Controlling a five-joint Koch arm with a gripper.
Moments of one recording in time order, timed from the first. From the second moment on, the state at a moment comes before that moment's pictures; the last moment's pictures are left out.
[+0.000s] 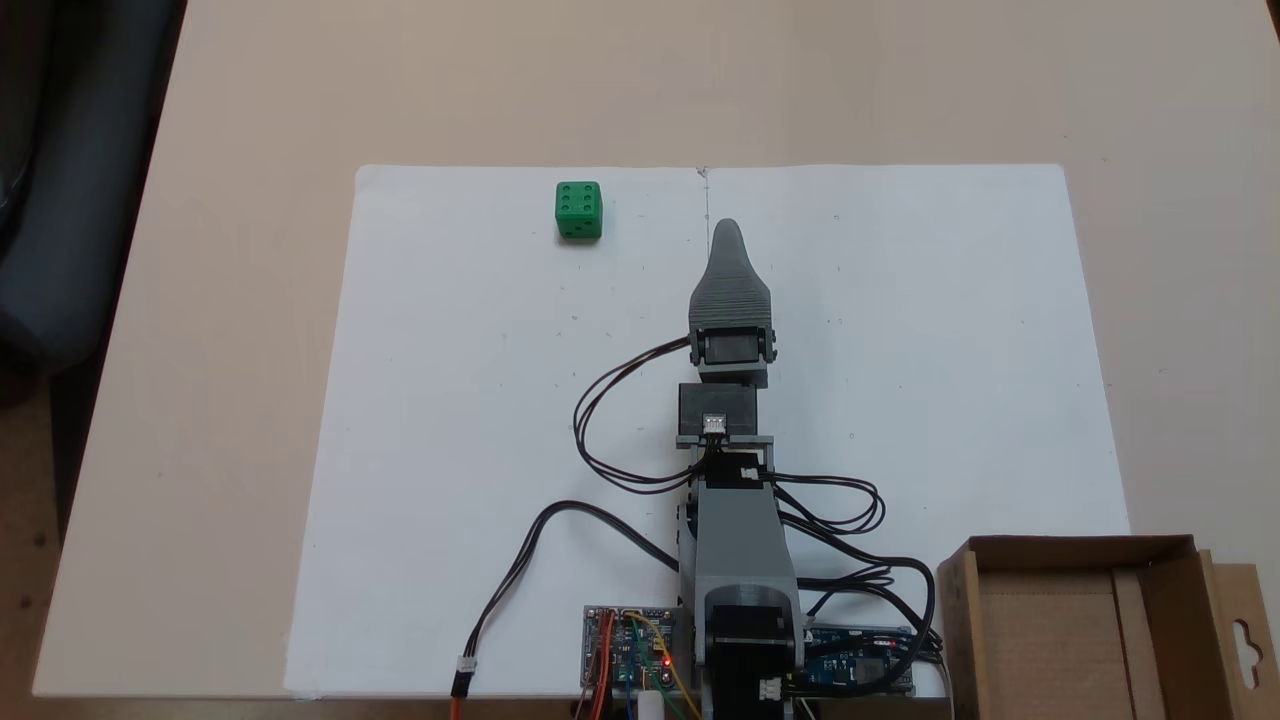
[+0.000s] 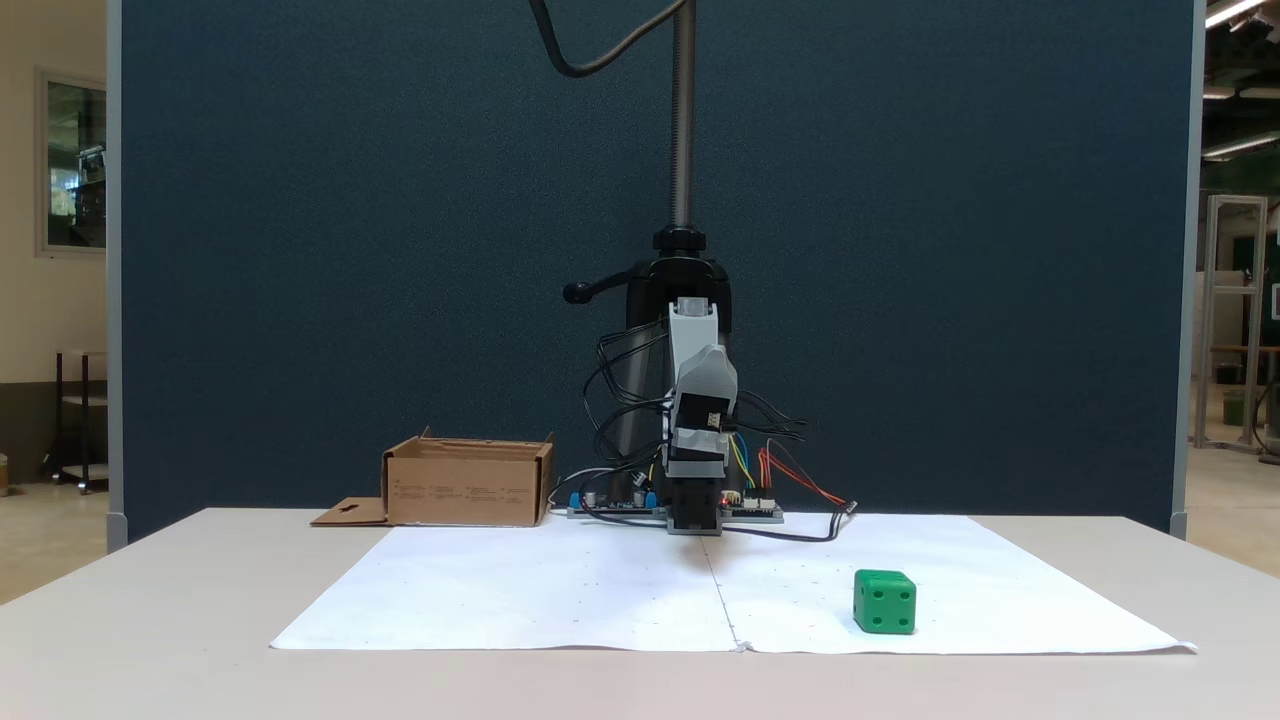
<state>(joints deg) -0.1 129.4 175.6 -80.7 -7.2</state>
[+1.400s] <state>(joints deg) 4.6 129.4 175.6 -71.5 -6.7</state>
